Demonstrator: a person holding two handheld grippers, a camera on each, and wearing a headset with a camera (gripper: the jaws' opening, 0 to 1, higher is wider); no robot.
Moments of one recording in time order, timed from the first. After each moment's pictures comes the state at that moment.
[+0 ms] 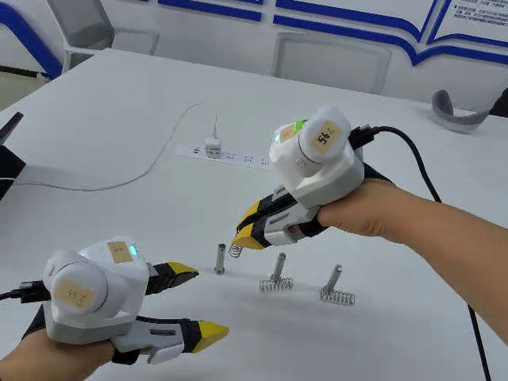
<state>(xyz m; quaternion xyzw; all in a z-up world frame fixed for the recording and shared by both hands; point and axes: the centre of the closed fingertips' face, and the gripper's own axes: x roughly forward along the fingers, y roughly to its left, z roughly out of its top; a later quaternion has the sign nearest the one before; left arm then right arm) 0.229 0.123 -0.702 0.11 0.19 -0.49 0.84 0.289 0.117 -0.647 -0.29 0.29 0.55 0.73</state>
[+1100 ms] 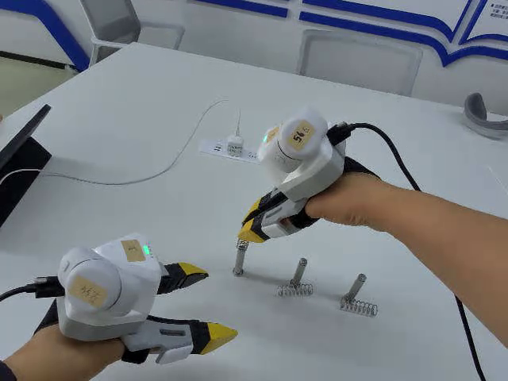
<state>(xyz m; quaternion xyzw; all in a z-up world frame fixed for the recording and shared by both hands) 0.234 0.136 -0.710 0.11 0.21 -0.48 0.85 0.320 0.136 -0.678 -0.32 0.32 0.54 0.71</state>
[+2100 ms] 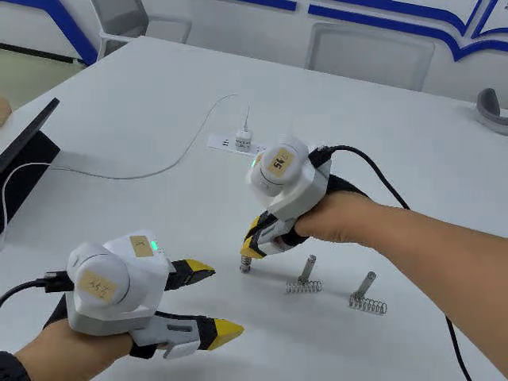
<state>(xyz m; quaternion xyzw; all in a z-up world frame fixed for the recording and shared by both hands) 0.235 0.137 -0.712 0.10 0.21 -0.48 0.85 0.318 0.138 -0.724 -0.34 0.36 0.53 0.69</state>
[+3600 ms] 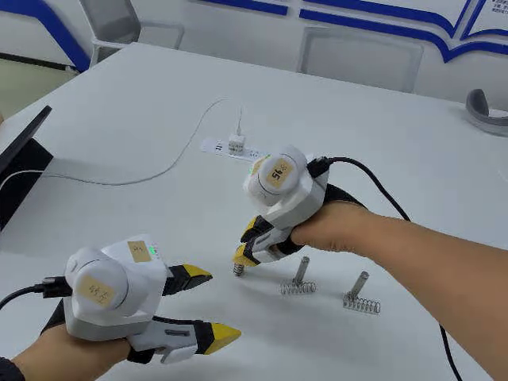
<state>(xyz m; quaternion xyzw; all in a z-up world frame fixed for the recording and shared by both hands) 0.233 0.132 -0.713 0.11 0.21 -0.48 0.84 0.316 0.133 -0.713 -0.32 0.33 0.52 0.72</state>
